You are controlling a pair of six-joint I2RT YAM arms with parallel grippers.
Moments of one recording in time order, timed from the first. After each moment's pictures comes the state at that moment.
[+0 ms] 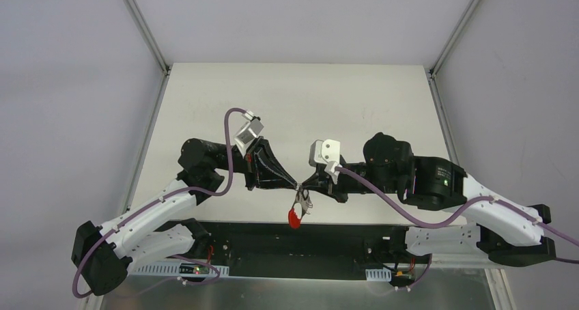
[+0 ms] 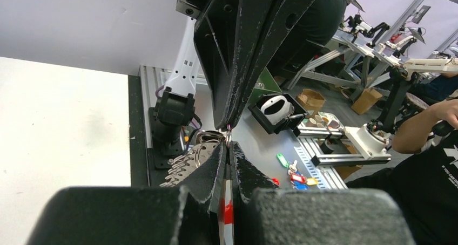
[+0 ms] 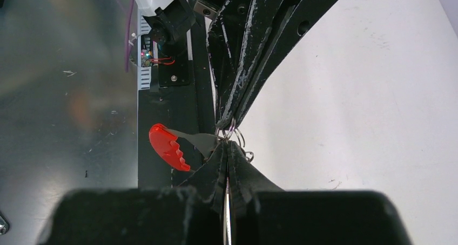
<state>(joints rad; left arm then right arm) -0.73 0.93 0.68 0.76 1.05 -0.85 1.31 1.02 1.41 -0.78 -0.11 -0.16</state>
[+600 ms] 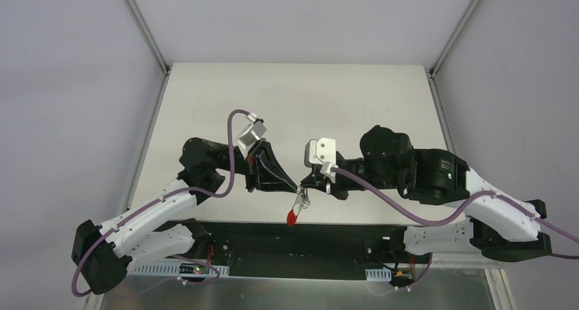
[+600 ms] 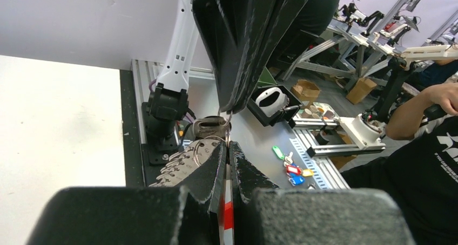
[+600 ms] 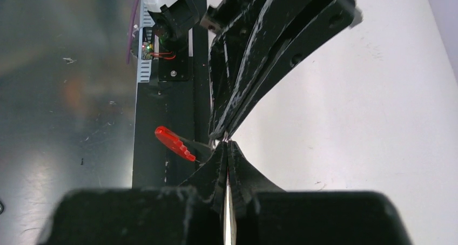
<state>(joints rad) -0.75 0.94 0.69 0.75 1.08 -0.84 1.33 1.10 1.57 -0.90 -0.12 -0.22</state>
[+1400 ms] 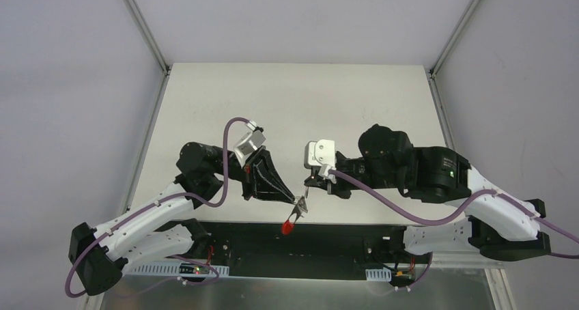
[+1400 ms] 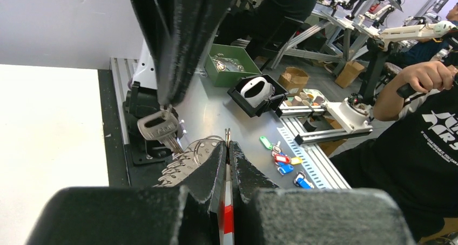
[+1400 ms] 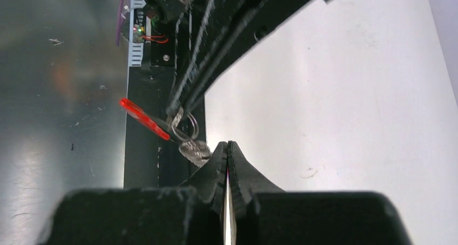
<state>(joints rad) -0.80 0.90 0.69 0.71 1.10 -0.83 1.32 1.14 1.65 -0.99 -0.11 -0.27</state>
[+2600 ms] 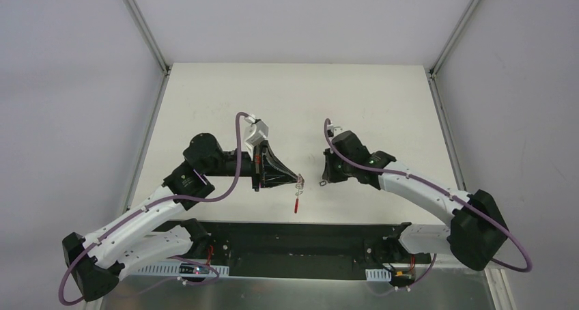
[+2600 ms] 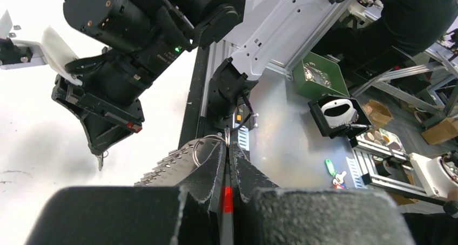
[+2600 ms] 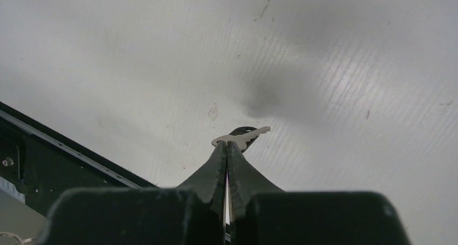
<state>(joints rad) -0.80 0.83 0.77 0.12 0.74 -0.48 0.75 1.23 0.80 -0.47 -0.02 0.46</state>
